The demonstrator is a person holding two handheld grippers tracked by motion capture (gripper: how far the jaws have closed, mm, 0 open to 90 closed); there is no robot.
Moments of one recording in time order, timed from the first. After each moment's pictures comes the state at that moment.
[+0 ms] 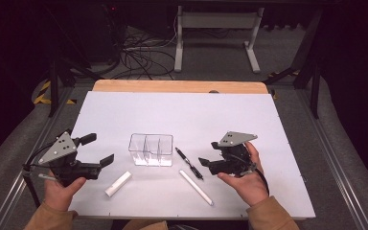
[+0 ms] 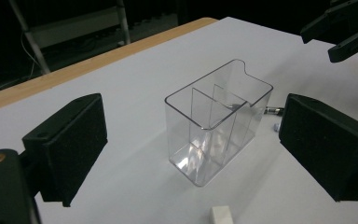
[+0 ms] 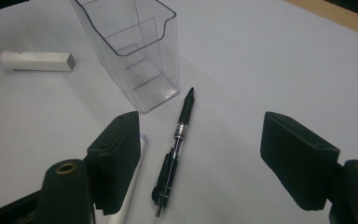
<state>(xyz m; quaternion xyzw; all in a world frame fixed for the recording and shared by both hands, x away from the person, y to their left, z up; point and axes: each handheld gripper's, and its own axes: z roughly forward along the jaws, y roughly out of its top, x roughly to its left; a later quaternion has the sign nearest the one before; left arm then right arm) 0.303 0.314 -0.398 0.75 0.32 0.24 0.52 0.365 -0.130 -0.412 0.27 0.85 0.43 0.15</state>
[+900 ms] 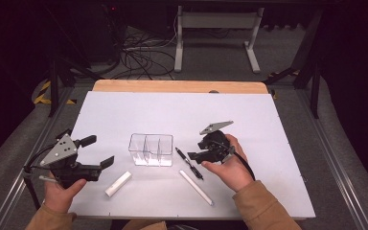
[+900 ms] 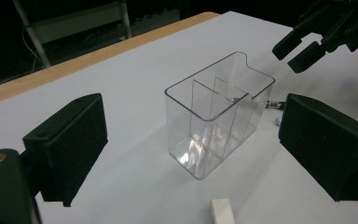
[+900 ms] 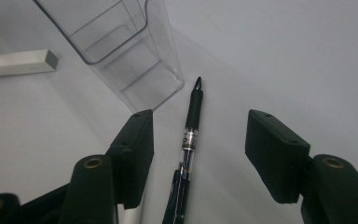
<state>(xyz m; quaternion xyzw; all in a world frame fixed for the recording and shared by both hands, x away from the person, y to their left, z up) 0.301 0.313 -0.403 0.76 0.32 0.24 0.51 0.402 -0.089 -0.422 0.33 0.87 0.37 0.08</state>
